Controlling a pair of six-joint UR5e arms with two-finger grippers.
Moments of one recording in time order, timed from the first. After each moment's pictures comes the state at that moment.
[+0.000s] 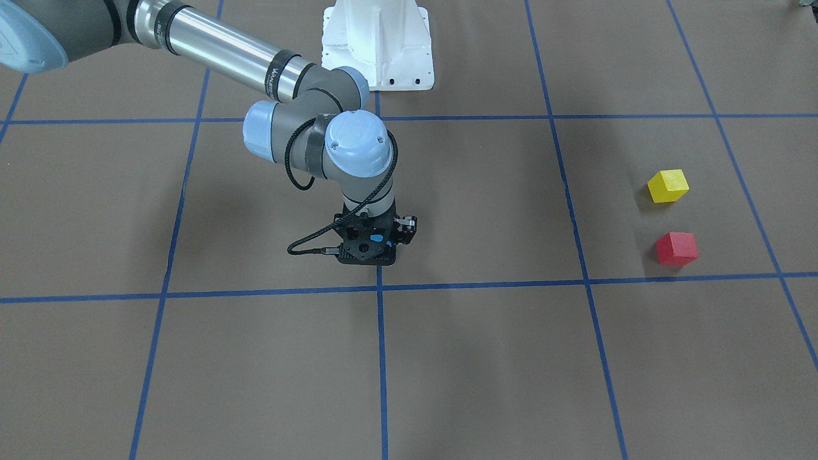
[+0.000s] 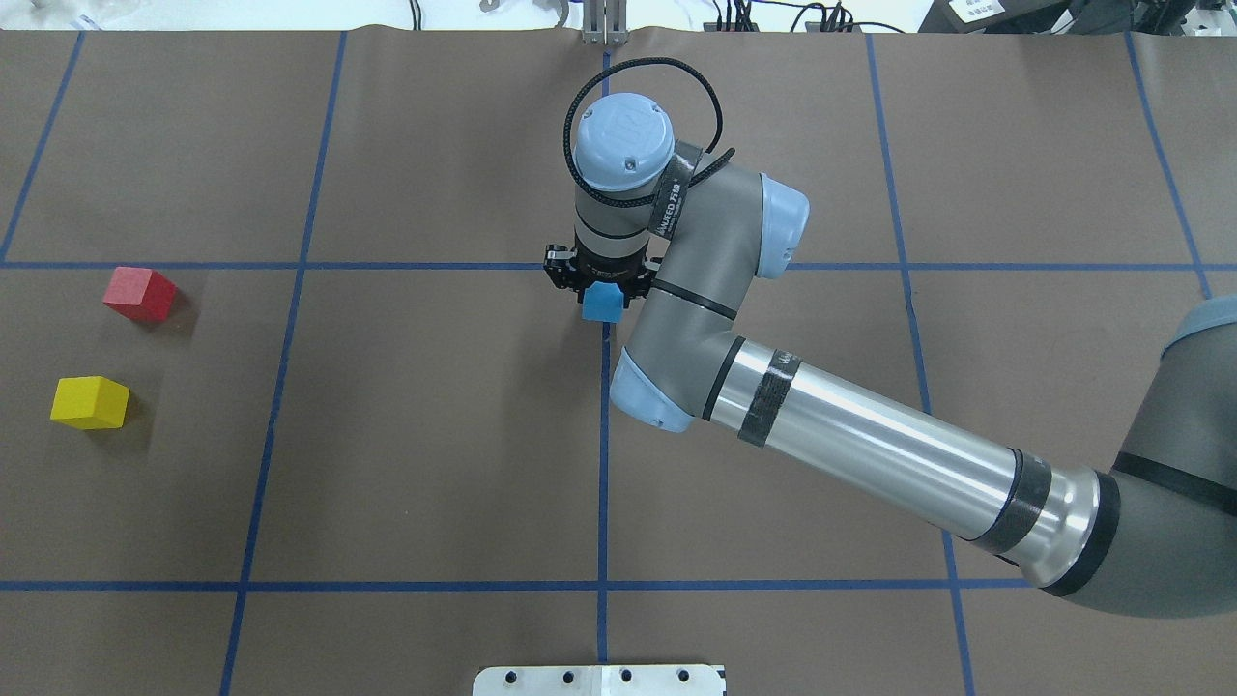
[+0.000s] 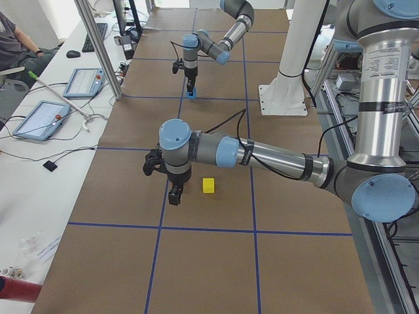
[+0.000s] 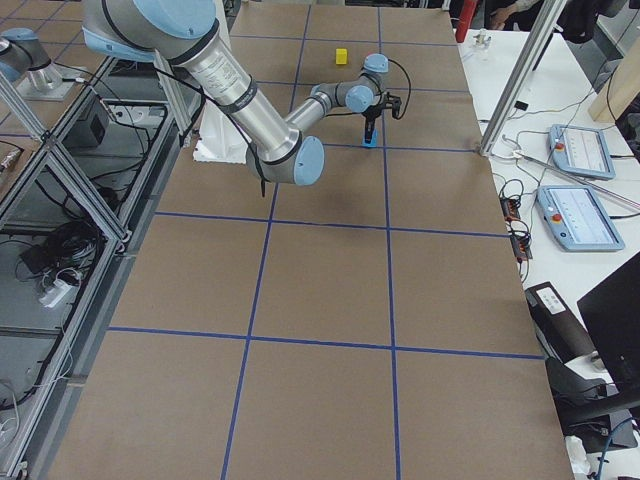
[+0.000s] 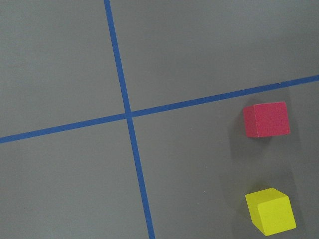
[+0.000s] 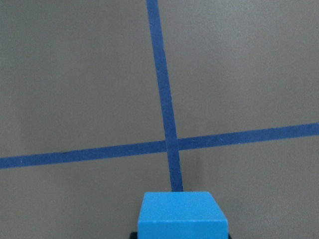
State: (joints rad) left arm -1.52 -1.55 -1.82 -1.49 -2.36 0.06; right arm 0.60 -0.61 1.20 -1.40 1.97 1.25
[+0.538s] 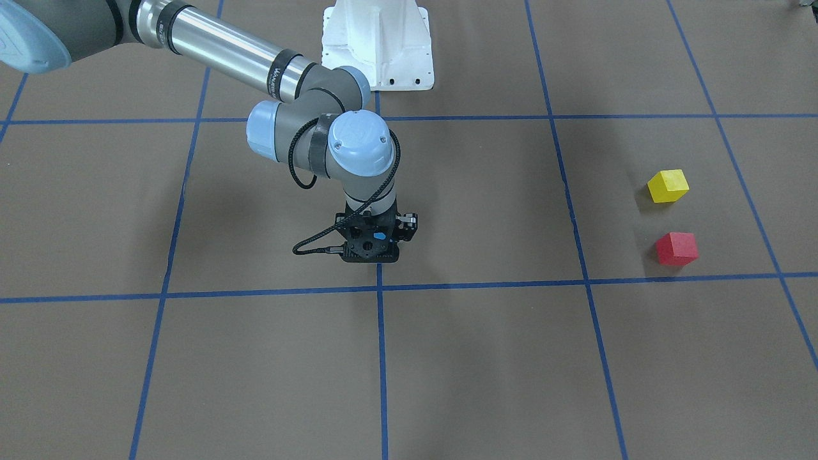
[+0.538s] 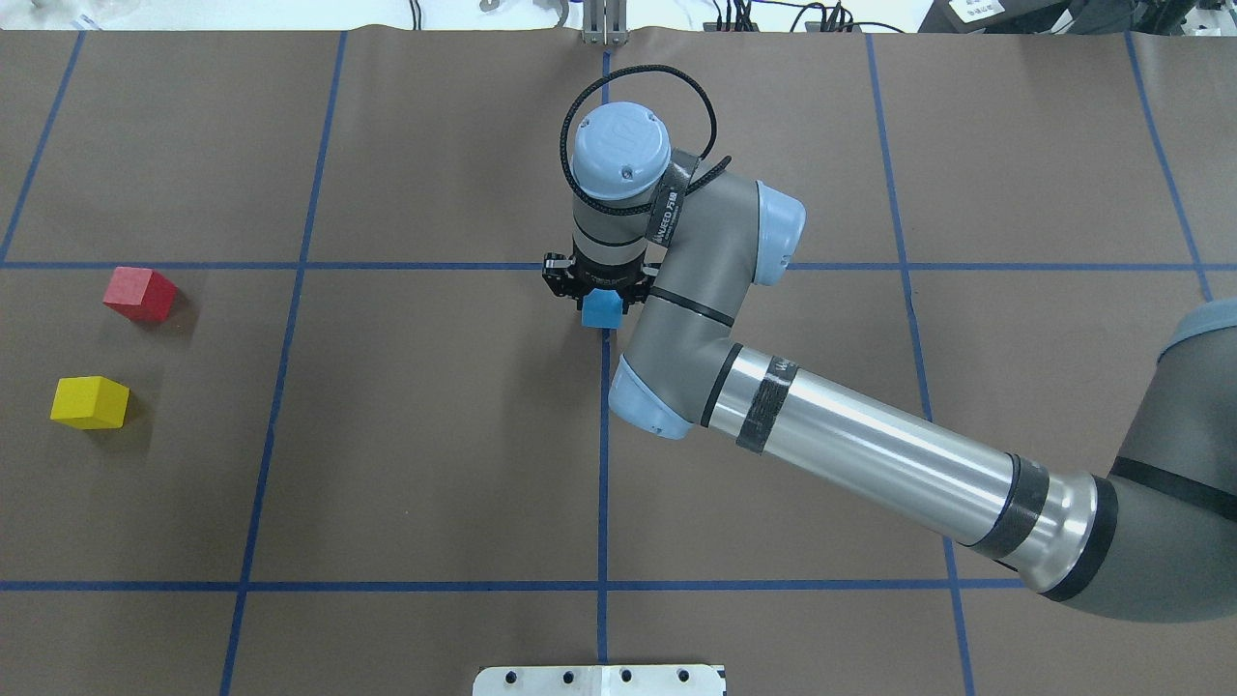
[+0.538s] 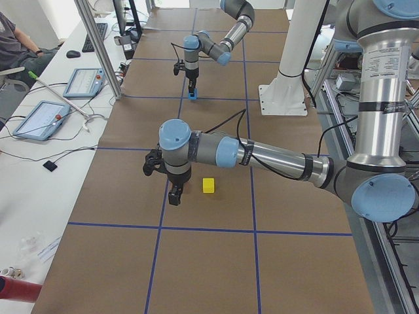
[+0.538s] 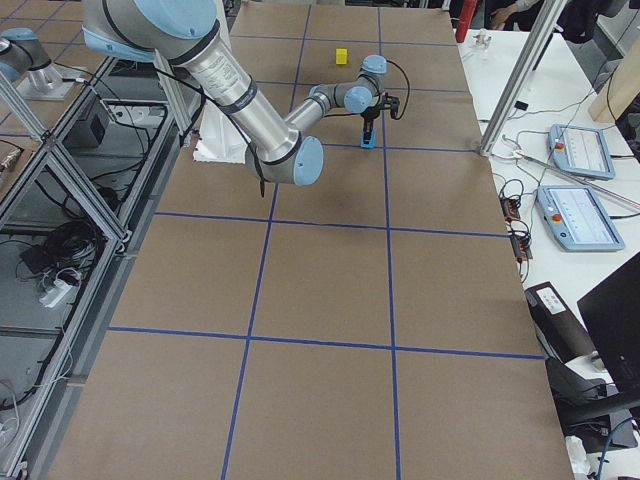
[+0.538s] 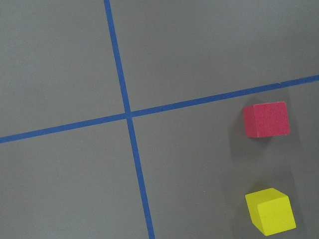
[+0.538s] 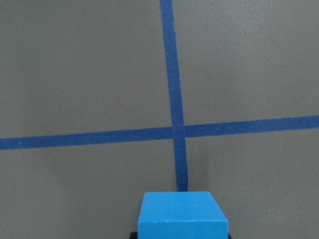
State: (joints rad) left arm -1.52 -1.55 -1.82 -1.49 -2.36 0.06; right arm 0.59 -0.61 1.19 -1.39 1.96 1.23
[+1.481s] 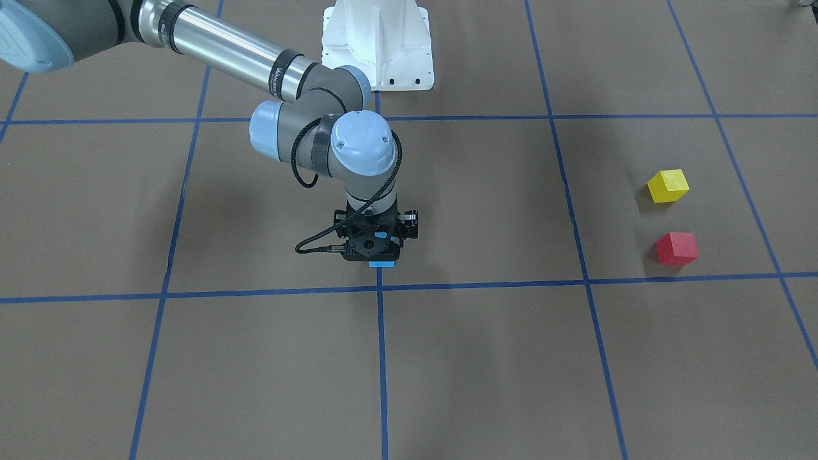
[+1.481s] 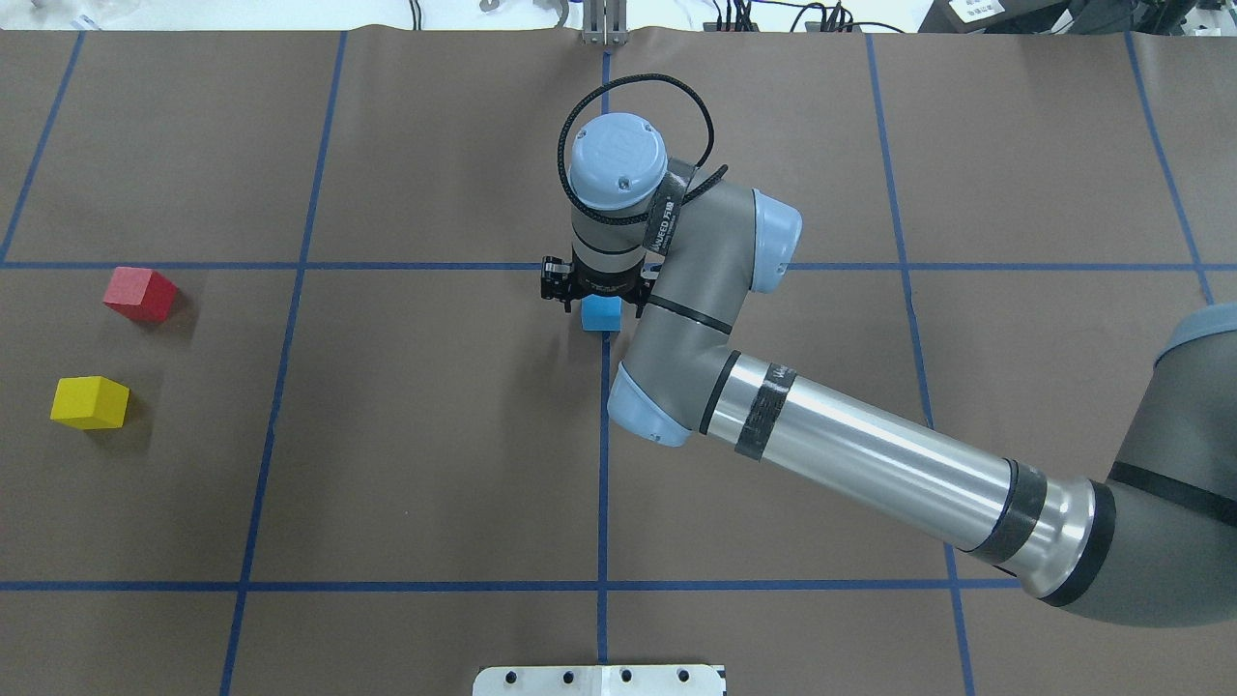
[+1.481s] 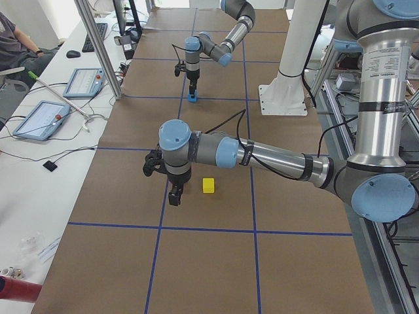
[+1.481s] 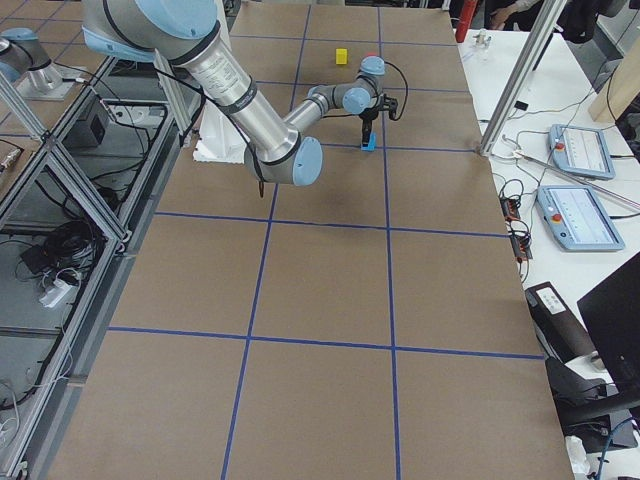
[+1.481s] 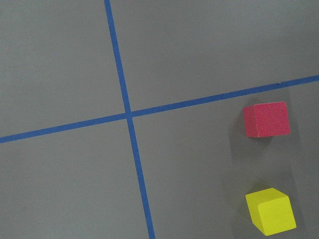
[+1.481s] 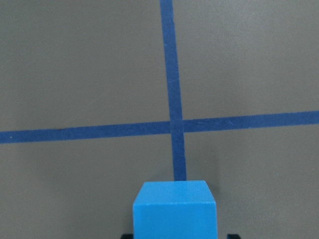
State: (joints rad) left arm -1.52 -1.55 -1.82 -1.49 -2.36 0.04; right arm 0.58 -0.62 1.19 -1.40 1.96 1.22
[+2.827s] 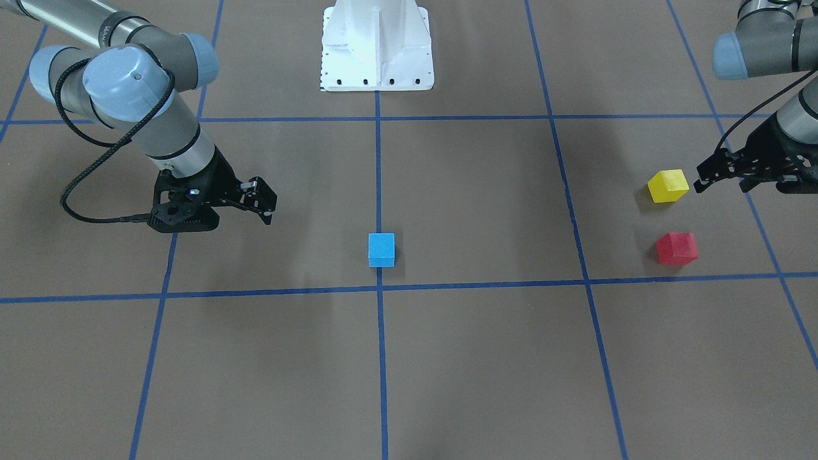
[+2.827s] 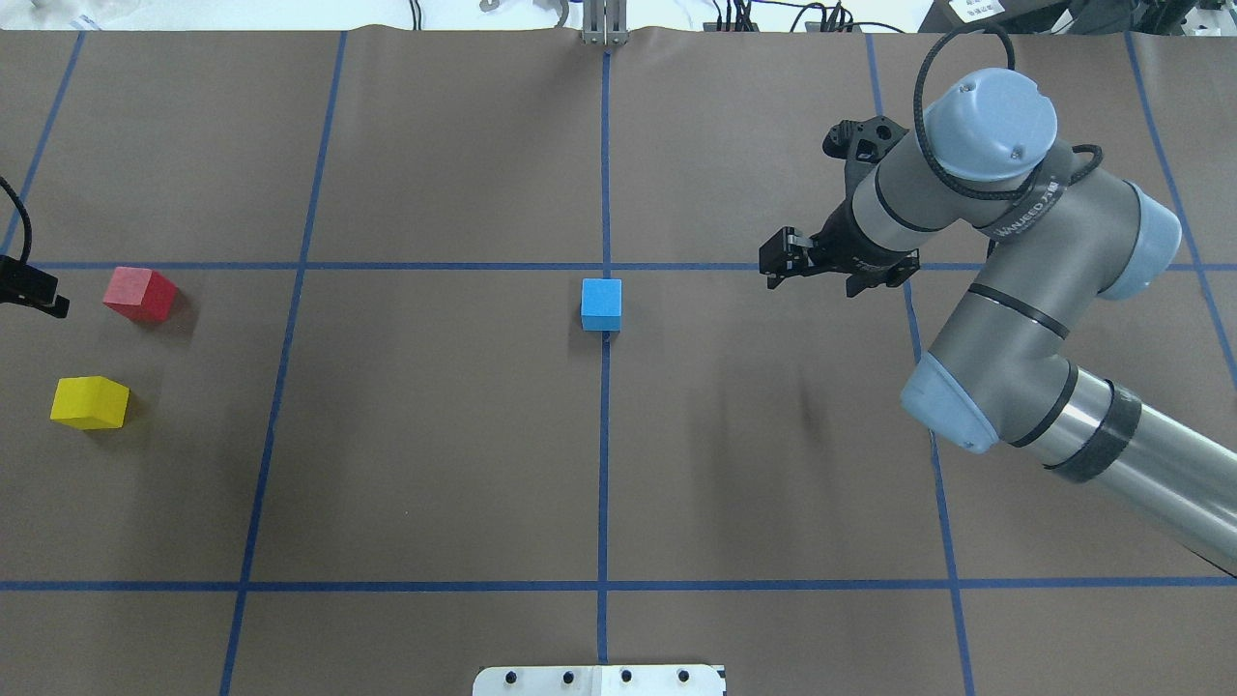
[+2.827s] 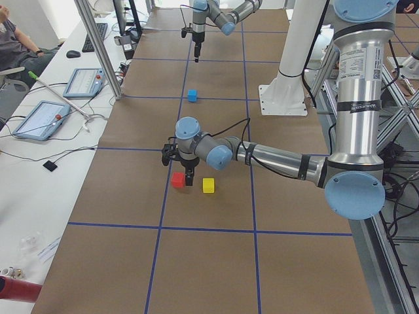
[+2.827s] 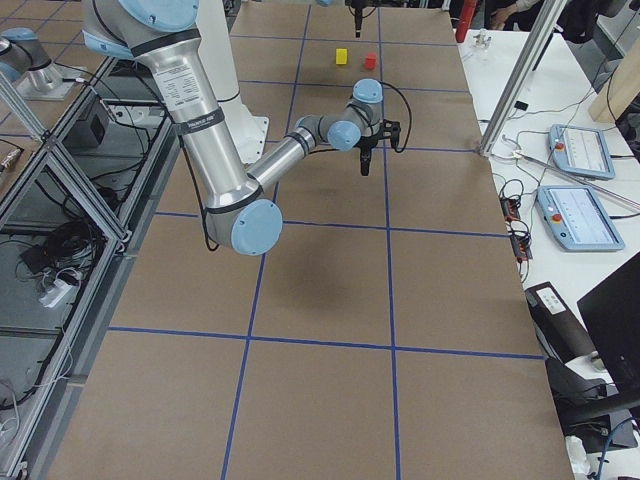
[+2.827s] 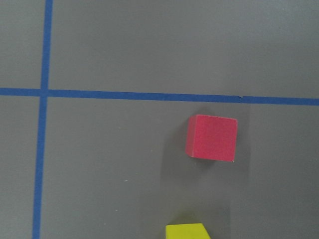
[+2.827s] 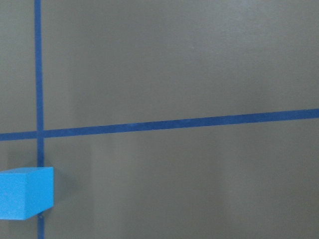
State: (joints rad) left arm -1.14 -1.54 -1.76 -1.90 -2.28 -0.64; right arm 0.78 -1.15 1.75 -1.39 2.07 1.09
